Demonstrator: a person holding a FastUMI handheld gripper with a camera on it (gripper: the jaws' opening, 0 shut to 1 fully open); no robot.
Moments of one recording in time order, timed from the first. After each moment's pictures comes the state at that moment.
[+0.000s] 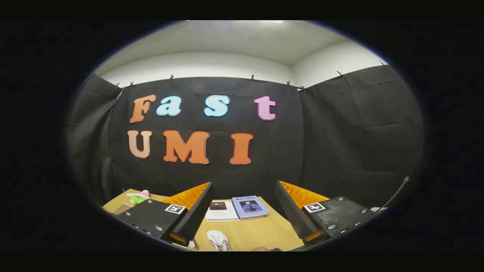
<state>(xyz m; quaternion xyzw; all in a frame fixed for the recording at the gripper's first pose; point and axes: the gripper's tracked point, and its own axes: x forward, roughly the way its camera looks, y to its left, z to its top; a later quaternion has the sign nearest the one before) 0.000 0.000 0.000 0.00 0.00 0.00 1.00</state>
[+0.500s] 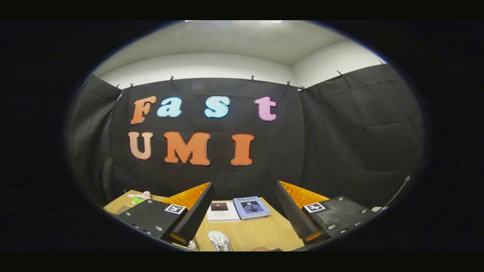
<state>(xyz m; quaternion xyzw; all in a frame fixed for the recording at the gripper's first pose) 0.001 0.000 0.000 0.00 0.00 0.00 1.00</state>
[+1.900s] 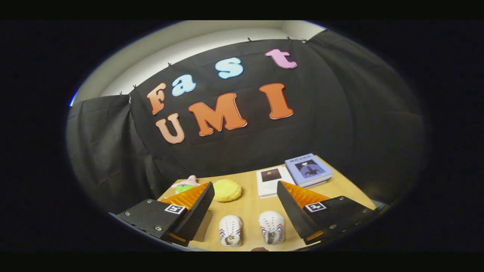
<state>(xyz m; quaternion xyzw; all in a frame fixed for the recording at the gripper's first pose) 0.040 0.111 -0.177 0.17 0.19 0.19 0.95</state>
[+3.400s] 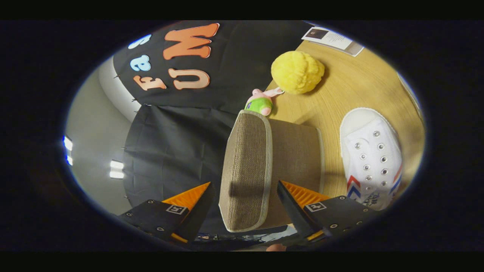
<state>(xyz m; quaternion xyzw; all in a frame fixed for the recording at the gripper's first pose) -0.079 0.366 -0.361 0.43 0.51 0.45 0.59</state>
